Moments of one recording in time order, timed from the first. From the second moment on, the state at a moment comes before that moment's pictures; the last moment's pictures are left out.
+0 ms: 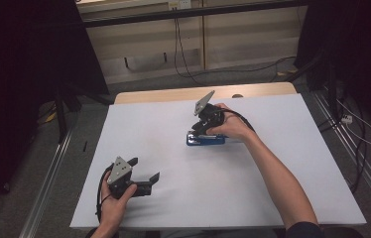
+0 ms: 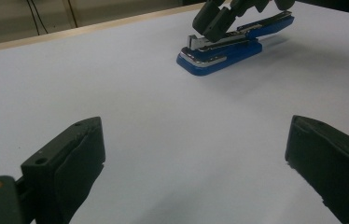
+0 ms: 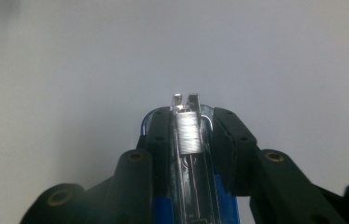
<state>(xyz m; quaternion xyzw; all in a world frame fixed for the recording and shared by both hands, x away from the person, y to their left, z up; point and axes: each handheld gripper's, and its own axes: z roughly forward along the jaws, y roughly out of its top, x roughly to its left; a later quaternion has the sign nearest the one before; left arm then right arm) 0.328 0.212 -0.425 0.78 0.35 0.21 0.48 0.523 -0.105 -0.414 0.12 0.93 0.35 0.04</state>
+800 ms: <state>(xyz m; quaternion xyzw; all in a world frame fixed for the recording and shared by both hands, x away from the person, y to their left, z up) 0.329 0.212 -0.426 0.77 0.35 0.21 0.48 0.513 -0.121 -0.413 0.25 0.87 0.41 0.07</state>
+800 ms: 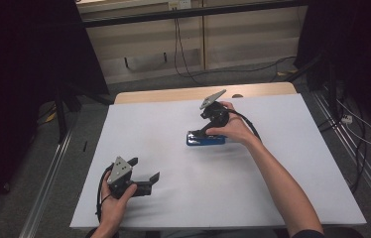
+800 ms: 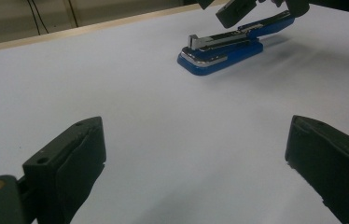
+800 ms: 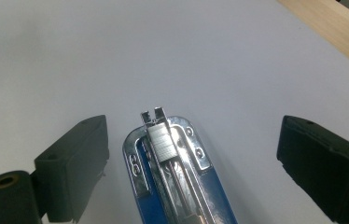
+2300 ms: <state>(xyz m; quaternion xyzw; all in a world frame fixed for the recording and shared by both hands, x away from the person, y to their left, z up) 0.329 0.215 -0.427 0.77 0.36 0.21 0.48 0.457 -0.182 -0.414 0.40 0.78 0.44 0.21</state>
